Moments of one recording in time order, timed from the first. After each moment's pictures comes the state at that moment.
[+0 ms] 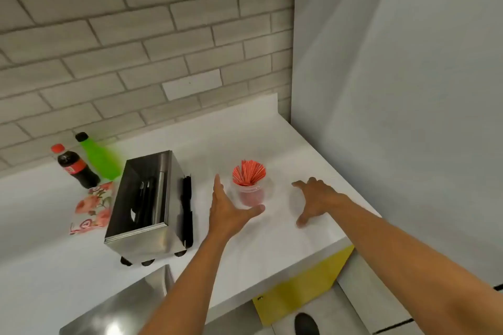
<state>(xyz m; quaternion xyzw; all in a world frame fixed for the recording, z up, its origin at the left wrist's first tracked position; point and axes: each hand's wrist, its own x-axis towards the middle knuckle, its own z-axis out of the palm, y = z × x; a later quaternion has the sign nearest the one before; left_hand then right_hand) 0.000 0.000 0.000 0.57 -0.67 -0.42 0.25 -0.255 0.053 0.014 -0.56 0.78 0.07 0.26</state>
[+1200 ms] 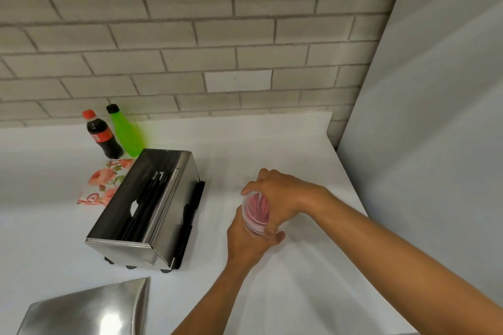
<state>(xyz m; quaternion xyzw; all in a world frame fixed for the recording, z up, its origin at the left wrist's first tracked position) -0.063 -0.033 -0.055 0.62 -0.51 -0.44 0.41 -0.195 -0.093 0.098 -0.82 0.51 0.11 0.22</state>
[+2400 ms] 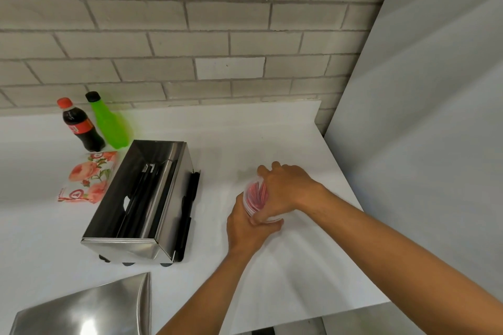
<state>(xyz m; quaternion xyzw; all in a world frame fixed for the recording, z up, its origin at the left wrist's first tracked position) -0.053 -0.039 -0.063 0.61 -0.54 -0.43 0.39 -0.175 -0.076 0.095 -0.75 0.63 0.15 0.14</state>
